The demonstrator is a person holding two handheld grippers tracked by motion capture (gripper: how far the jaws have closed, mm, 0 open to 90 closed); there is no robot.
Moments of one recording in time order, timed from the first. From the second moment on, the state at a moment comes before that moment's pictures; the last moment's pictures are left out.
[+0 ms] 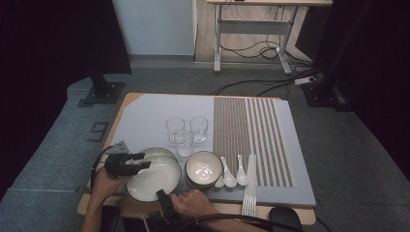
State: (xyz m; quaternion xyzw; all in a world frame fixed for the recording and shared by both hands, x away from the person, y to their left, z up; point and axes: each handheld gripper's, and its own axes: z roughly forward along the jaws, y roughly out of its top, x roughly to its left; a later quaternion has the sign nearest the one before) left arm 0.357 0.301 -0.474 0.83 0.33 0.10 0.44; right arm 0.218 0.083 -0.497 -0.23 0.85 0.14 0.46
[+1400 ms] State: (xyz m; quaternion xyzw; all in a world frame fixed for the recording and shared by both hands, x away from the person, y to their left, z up) left arm 0.367 0.362 -0.503 0.76 0.50 0.23 0.34; right arm 0.239 0.070 -0.460 -0.21 0.83 0.14 0.50
